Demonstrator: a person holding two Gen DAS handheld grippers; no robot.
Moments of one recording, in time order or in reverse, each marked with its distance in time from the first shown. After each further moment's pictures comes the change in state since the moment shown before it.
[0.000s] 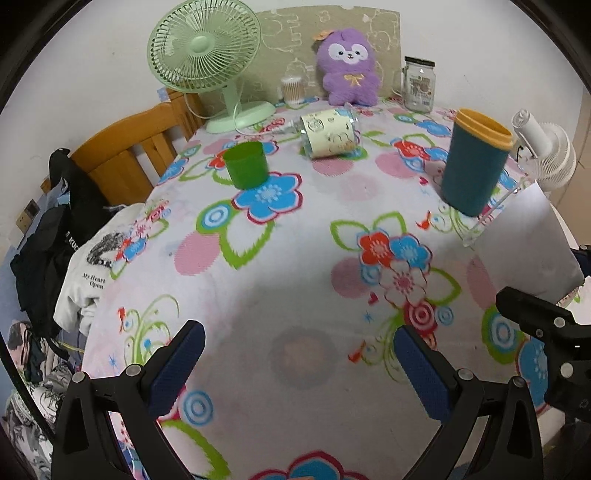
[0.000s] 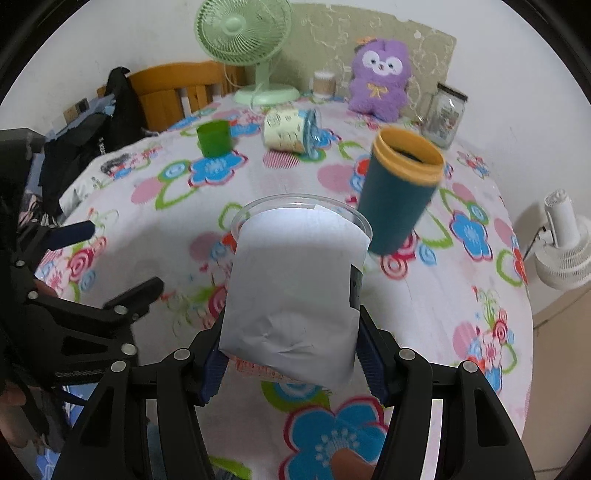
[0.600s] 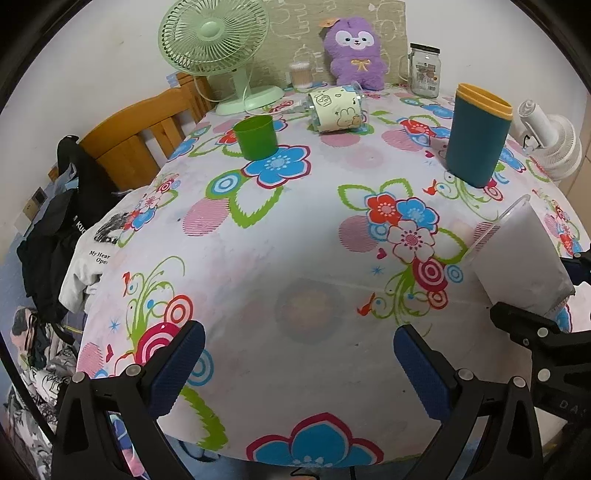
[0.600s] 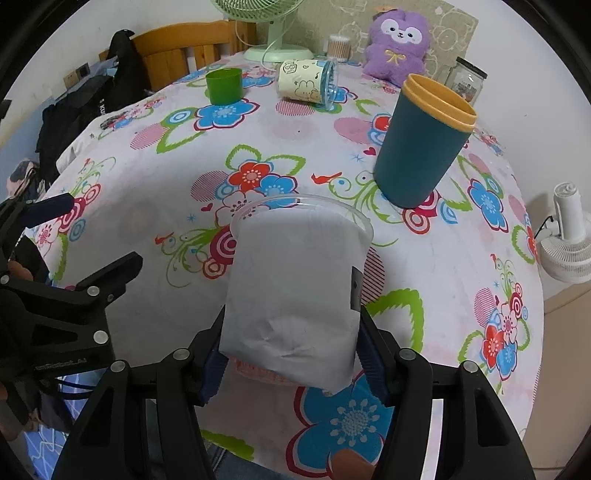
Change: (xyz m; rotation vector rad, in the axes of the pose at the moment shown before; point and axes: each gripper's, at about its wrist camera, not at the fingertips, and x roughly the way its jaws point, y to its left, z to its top) left arm 0.000 0.001 -0.026 -0.013 0.032 0.035; right arm 0.023 0.015 -0.020 -0.052 0.119 -0.007
